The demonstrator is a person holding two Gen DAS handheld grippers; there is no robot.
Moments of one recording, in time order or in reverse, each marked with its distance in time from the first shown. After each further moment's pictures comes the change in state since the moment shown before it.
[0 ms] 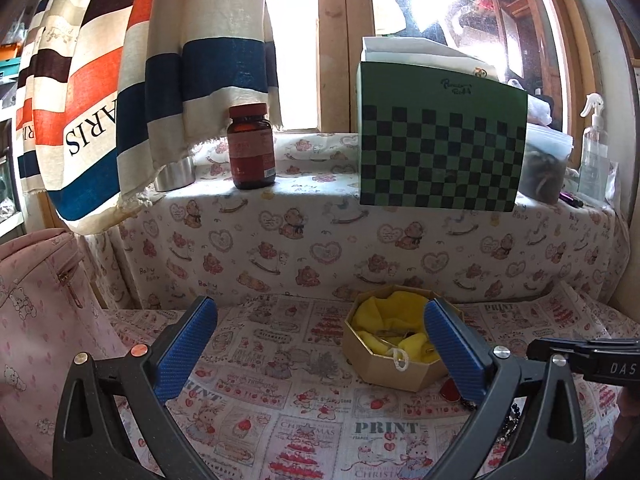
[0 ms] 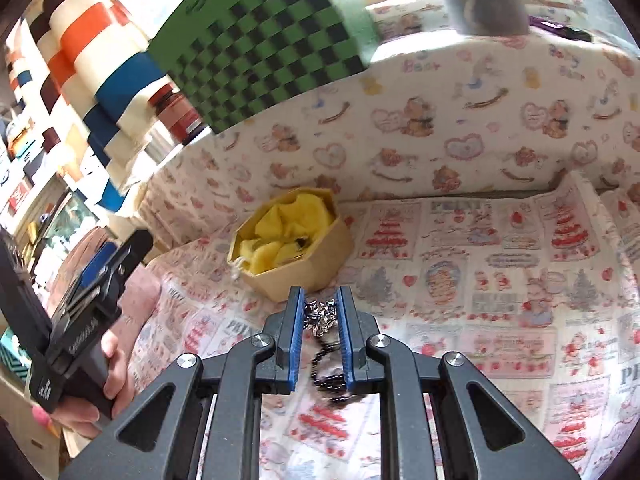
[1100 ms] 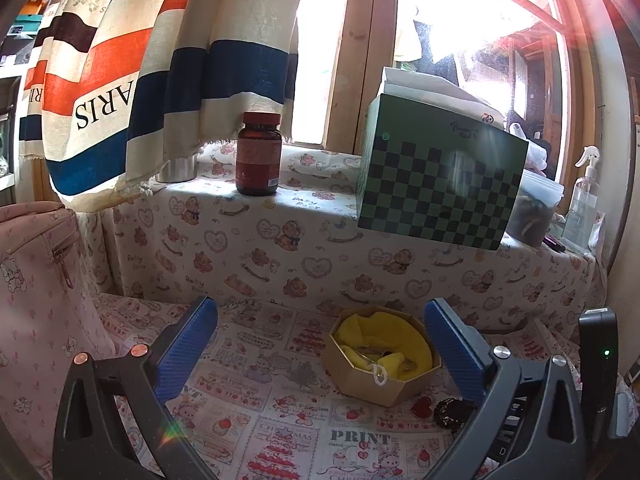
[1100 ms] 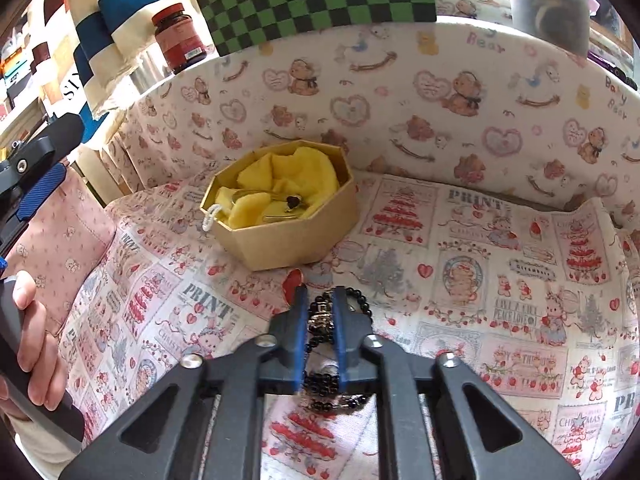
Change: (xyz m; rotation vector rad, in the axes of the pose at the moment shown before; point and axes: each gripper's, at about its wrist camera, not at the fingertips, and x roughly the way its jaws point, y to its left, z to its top) left arm -0.013 0.021 0.004 -0.150 -0.049 -0.065; right arm 0.048 0.036 -0.017 -0.198 0.085 -0.128
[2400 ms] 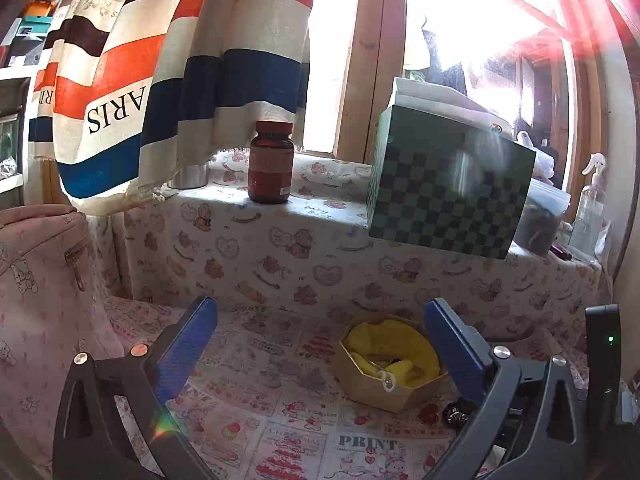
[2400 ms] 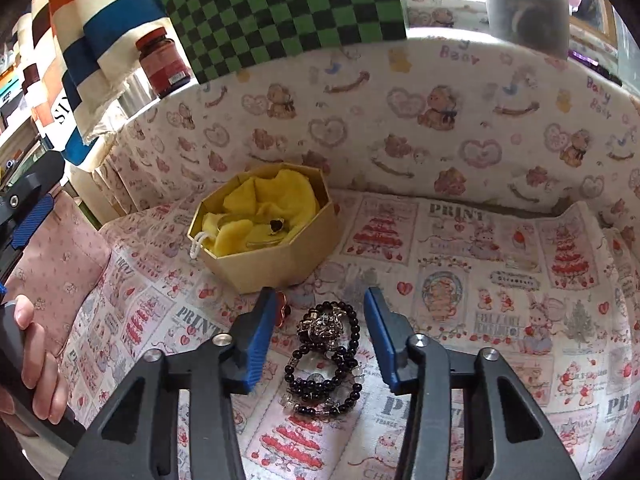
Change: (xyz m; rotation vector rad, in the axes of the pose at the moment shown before) left arm -0.003 0.002 0.001 -0.001 -0.026 0.035; right arm -0.003 -0.016 0.009 0.061 -0.019 -0.004
